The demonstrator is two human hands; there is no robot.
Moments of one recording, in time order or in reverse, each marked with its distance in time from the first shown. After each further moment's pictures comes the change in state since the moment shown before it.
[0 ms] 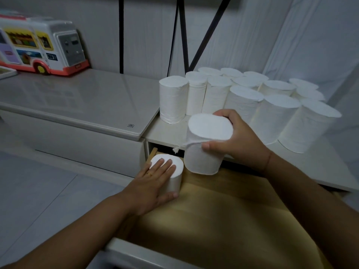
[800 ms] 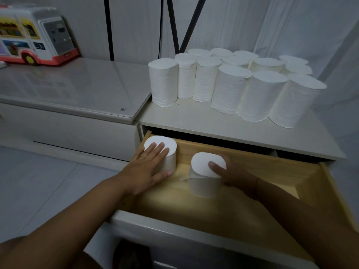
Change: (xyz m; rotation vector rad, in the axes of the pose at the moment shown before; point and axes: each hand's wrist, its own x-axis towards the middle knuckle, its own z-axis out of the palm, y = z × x) left_hand -0.009 0.004 0.005 -0.071 -0.003 -0.032; right_hand -0.097 0.101 0.040 0.193 -0.275 0.480
